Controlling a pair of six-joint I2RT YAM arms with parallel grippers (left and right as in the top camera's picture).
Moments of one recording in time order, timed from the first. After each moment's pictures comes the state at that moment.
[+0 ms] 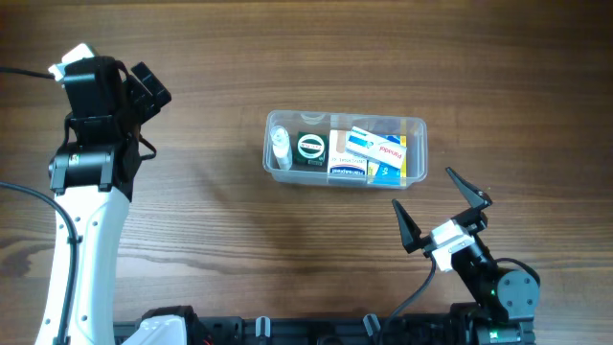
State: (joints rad) left arm 0.07 1.29 1.18 -0.55 -0.24 -0.47; right arm 0.05 0.02 0.01 0.19 -0.49 -0.50
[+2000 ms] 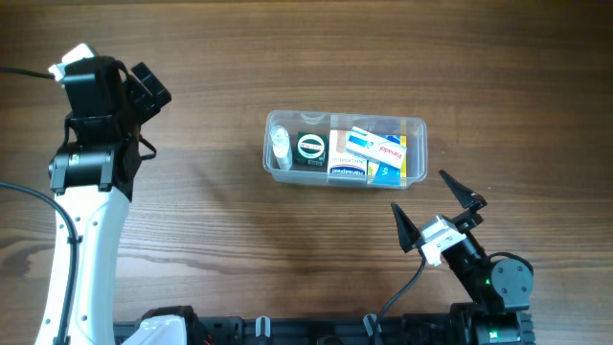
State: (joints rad) left arm 0.07 1.29 1.18 -0.55 -0.24 -0.47; right arm 0.05 0.02 0.01 0.03 -0.46 -0.63
